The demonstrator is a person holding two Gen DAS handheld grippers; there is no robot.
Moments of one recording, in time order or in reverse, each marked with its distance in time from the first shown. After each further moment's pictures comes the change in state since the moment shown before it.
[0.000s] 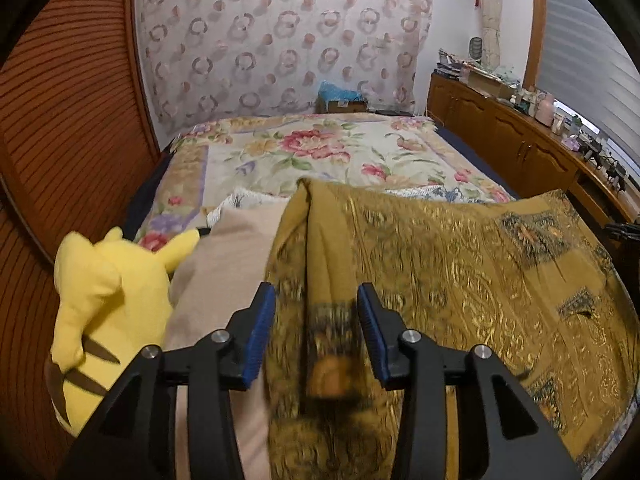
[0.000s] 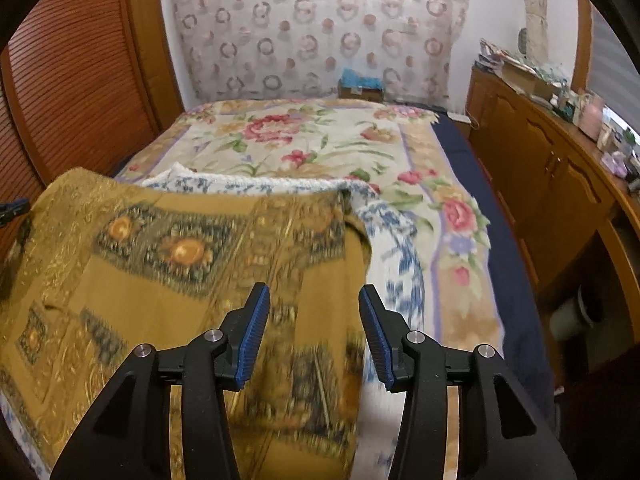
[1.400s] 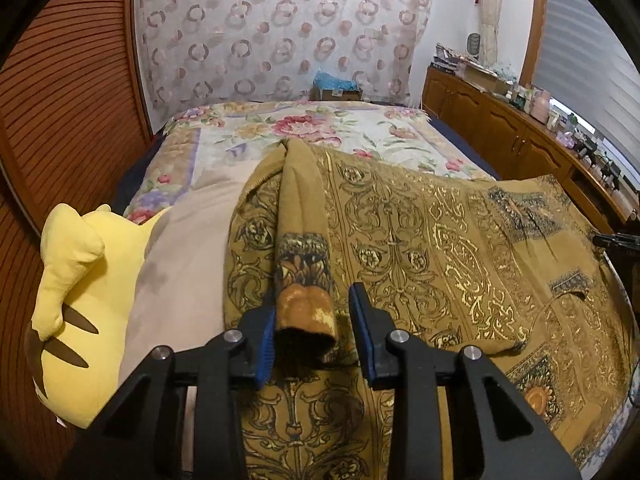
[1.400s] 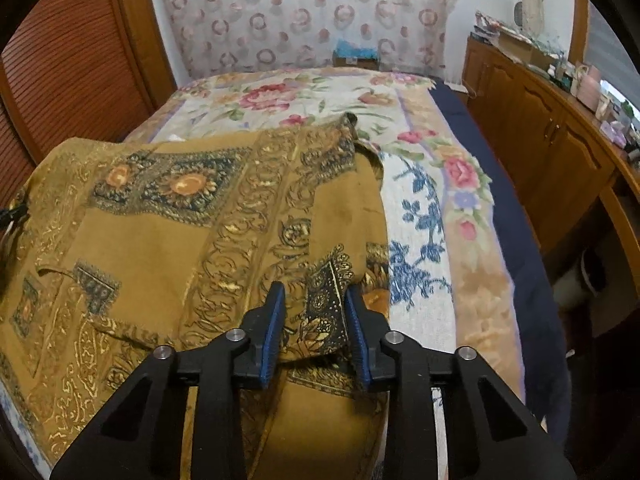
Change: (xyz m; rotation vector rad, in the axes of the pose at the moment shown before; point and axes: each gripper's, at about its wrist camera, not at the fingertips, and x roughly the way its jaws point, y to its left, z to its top) left arm 0.002 -0.009 -0.025 -0.019 0.020 -0.035; right arm 0.010 0.010 -0.031 0.018 0.063 0.010
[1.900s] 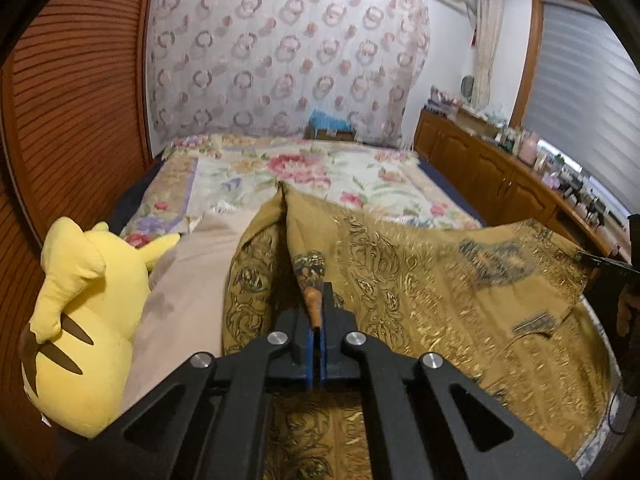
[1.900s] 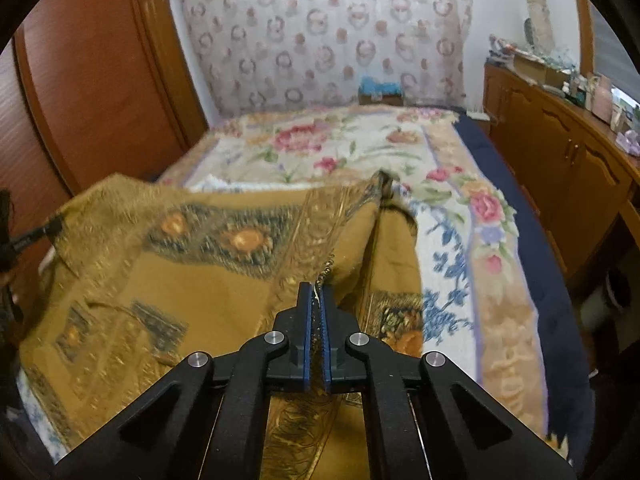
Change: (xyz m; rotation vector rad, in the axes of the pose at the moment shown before) left arm -0.044 -0.005 0.012 -0.062 -0.152 -0.056; right arm -0.048 0.008 0.017 0.036 -0.161 0.120
